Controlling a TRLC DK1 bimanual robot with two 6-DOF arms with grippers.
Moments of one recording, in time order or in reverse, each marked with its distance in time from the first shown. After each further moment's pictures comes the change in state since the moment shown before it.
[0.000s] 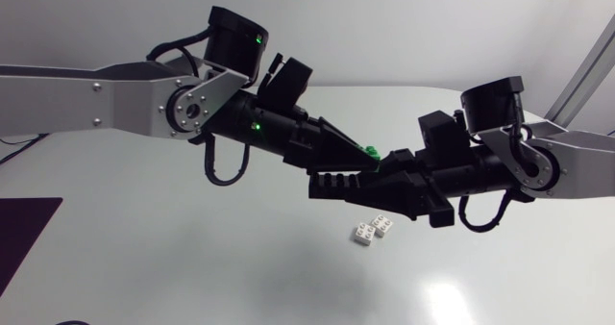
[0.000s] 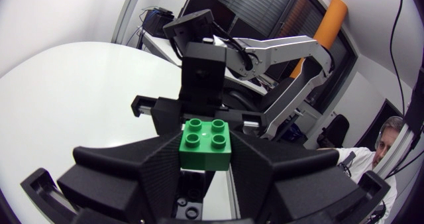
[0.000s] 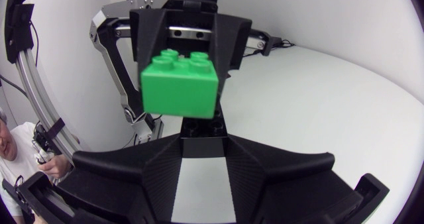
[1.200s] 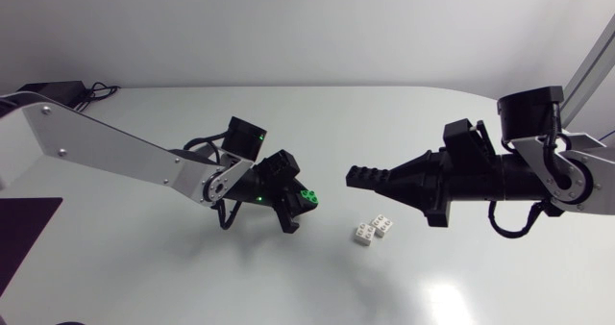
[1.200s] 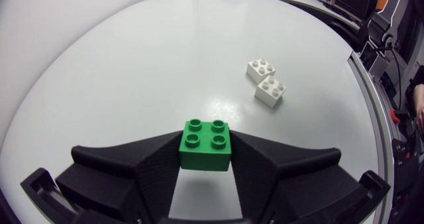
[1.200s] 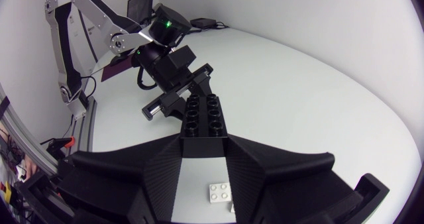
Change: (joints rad) left arm 0.077 0.277 -0.245 0.323 -0.568 0.422; right arm -0.116 -0.091 -0.073 0.001 0.350 -0.087
